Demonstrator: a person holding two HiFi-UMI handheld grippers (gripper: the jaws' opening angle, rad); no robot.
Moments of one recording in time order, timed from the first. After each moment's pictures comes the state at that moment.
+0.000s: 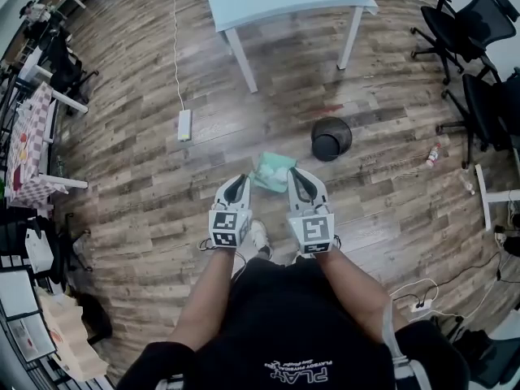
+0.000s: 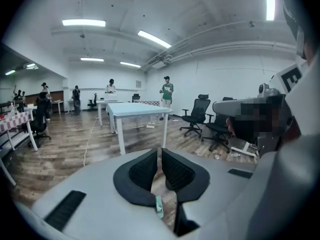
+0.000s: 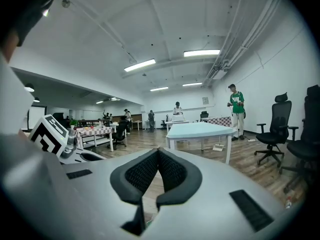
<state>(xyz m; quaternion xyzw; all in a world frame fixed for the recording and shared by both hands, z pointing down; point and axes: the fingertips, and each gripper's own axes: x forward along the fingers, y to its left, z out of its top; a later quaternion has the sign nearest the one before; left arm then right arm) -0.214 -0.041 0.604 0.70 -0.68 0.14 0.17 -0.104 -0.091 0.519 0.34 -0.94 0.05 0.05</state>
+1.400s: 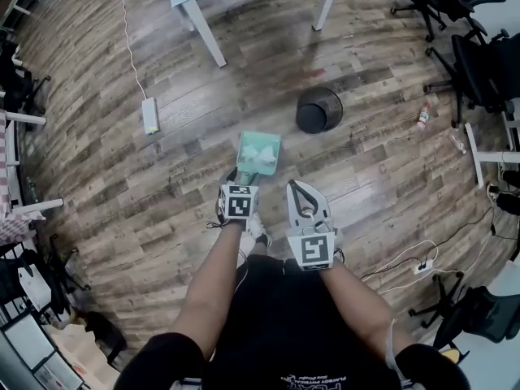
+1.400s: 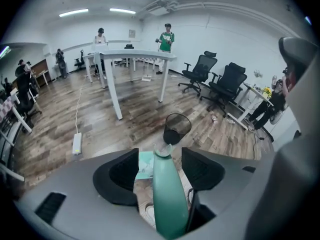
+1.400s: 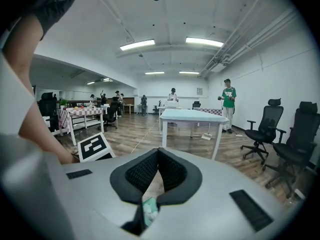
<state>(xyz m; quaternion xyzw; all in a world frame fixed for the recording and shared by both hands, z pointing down) -0.237 -0.091 0.821 0.66 -0.57 0.31 0.38 -0.130 -0.099 0.608 0.38 -0.91 0.04 0.17</state>
